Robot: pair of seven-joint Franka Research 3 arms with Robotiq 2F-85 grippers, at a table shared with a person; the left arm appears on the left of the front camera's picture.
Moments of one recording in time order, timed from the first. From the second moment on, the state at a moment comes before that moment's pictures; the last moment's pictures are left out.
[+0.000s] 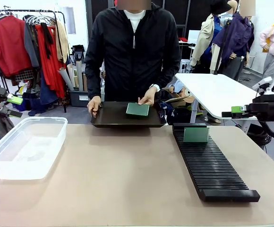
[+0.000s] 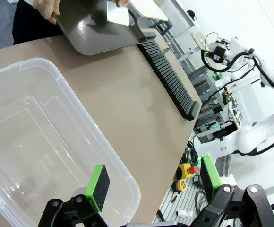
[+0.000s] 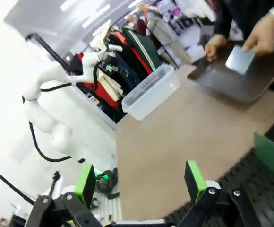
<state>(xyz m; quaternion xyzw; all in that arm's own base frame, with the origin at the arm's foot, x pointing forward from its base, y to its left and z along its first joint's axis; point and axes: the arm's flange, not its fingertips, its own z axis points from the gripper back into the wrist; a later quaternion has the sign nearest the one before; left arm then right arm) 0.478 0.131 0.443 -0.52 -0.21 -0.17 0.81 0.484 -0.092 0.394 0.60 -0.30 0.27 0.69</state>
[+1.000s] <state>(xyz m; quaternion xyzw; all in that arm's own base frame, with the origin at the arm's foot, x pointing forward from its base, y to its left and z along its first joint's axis) 0.478 0.131 0.443 -0.52 -0.21 -0.17 0.81 0.473 -0.081 0.407 0.64 -0.18 0.17 0.72</state>
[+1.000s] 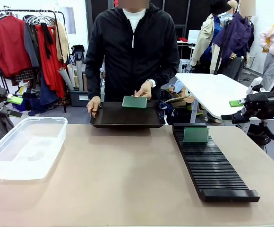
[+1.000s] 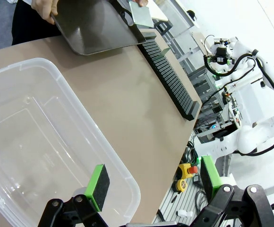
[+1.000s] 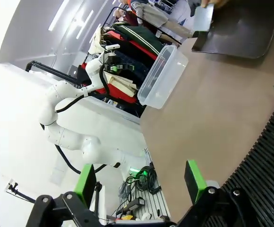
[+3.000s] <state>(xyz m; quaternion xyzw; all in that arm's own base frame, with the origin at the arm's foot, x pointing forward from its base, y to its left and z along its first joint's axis) 0.478 0.131 0.443 -0.52 -0.21 -0.17 0.81 0.476 -0.074 0.409 0.65 -0.18 0.17 0.72</state>
